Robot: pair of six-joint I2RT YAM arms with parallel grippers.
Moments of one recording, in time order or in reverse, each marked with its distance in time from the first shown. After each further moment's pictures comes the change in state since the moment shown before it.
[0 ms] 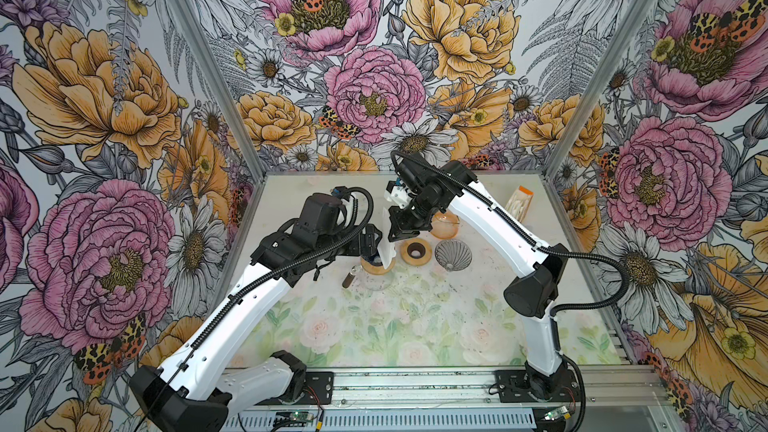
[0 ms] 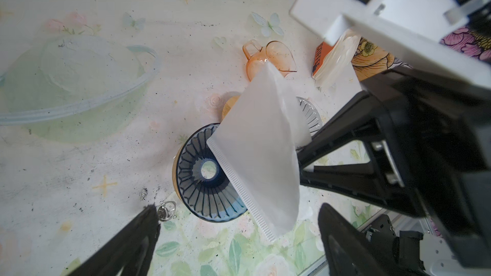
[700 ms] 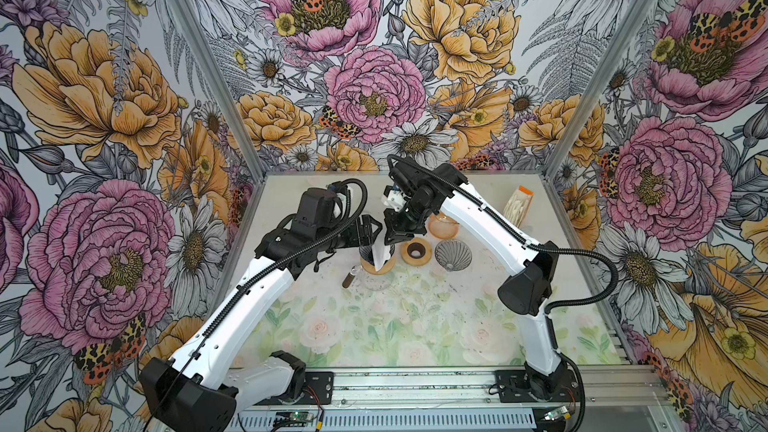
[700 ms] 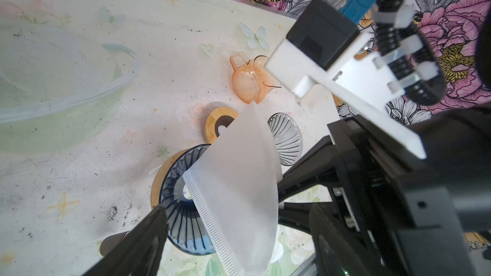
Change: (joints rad) left arm 0.093 0.027 -0.043 0.130 0.150 -0.060; right arm 0.011 0.041 0.006 0.016 -0.016 0.066
